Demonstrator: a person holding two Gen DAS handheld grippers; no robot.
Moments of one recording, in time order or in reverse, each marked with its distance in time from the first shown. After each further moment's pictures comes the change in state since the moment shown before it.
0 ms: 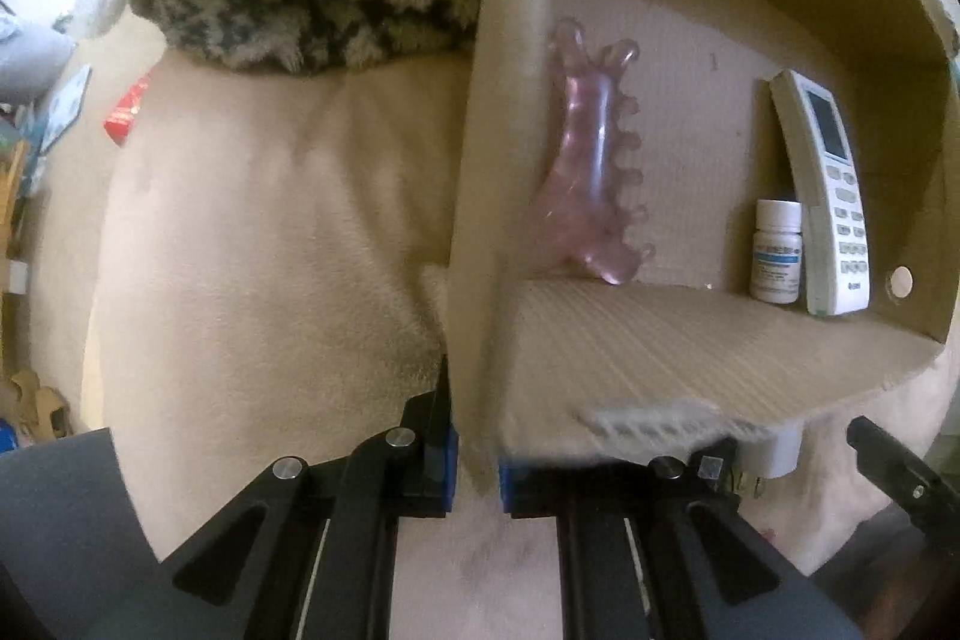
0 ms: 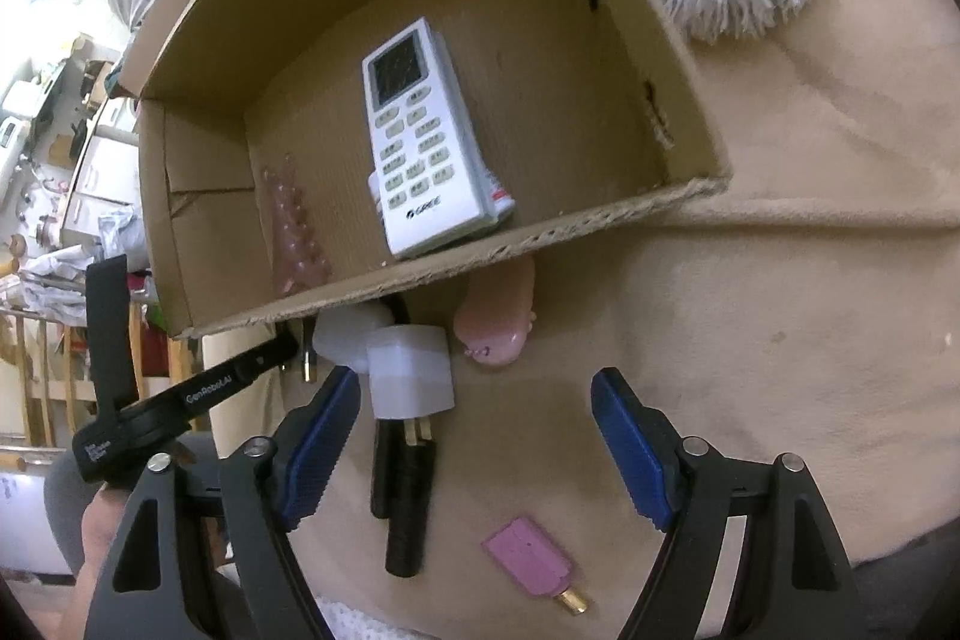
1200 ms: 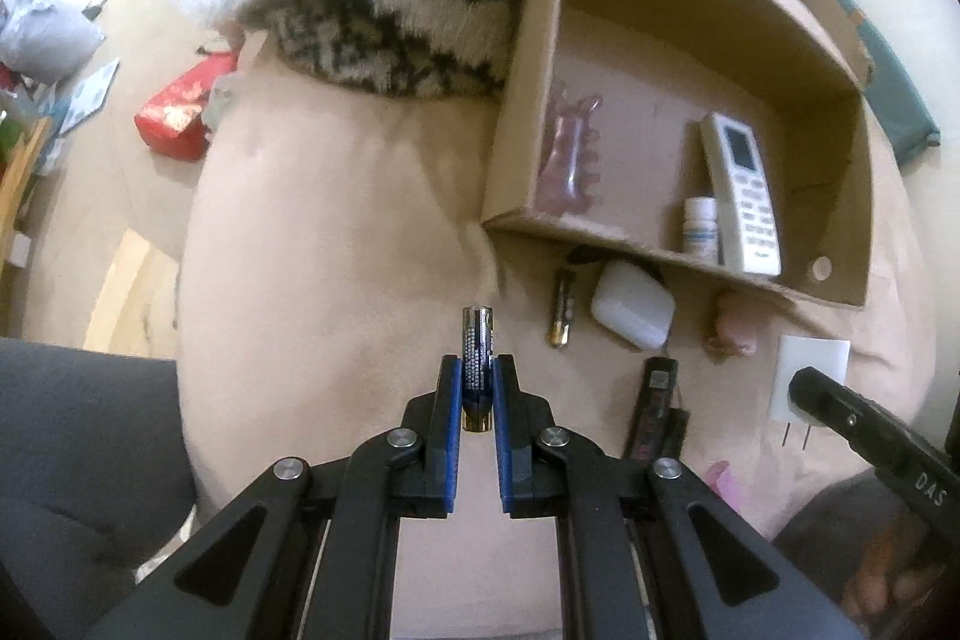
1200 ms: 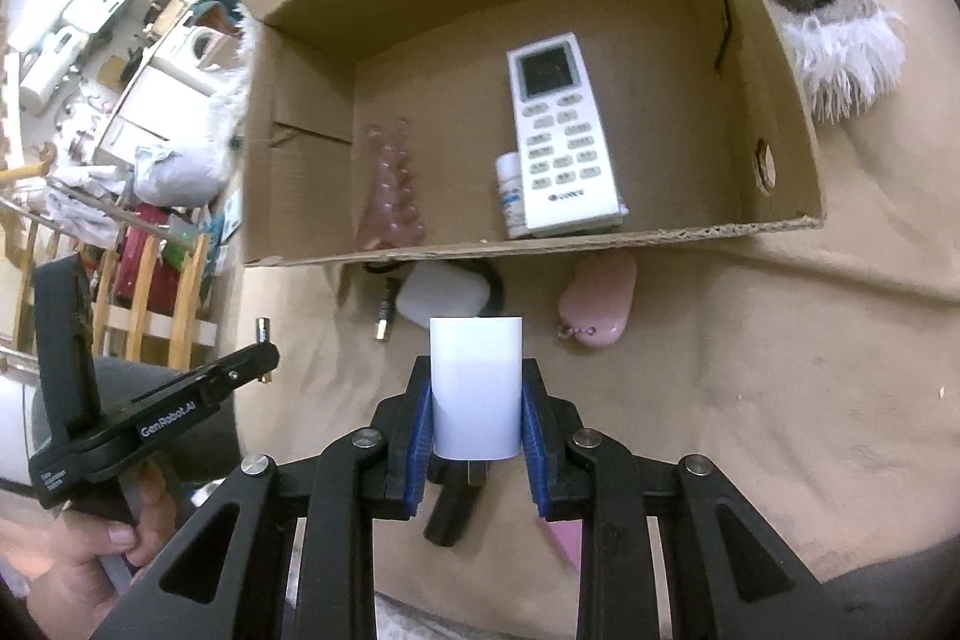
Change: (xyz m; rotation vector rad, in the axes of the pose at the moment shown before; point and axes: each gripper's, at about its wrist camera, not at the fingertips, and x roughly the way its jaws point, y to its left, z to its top) left arm -0.087 0.037 -0.057 -0.062 -0.131 -0.062; right arm -0.028 0.046 -0.021 -0.218 -0.064 0.029
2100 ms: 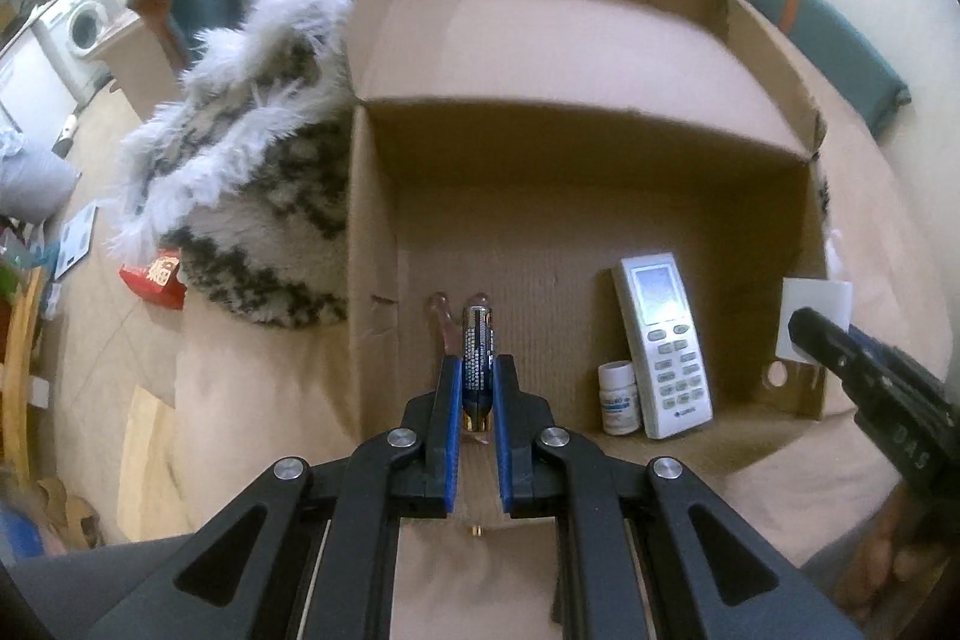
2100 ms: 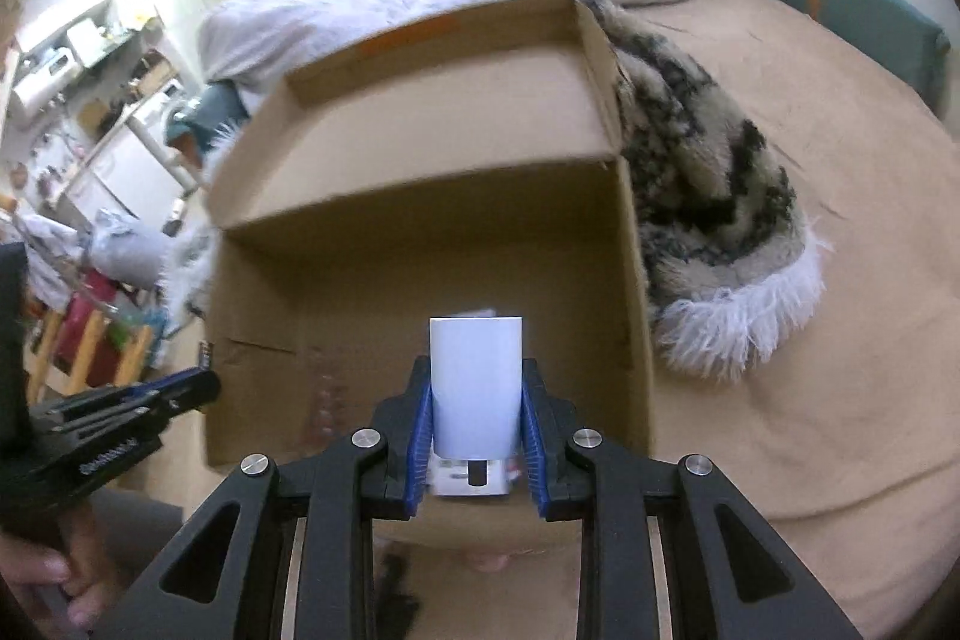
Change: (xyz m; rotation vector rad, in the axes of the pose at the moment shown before) left arm -0.004 -0.079 0.100 0.211 -0.136 0.038; right arm -0.038 -0.015 0.080 -0.055 -0.296 -0.204
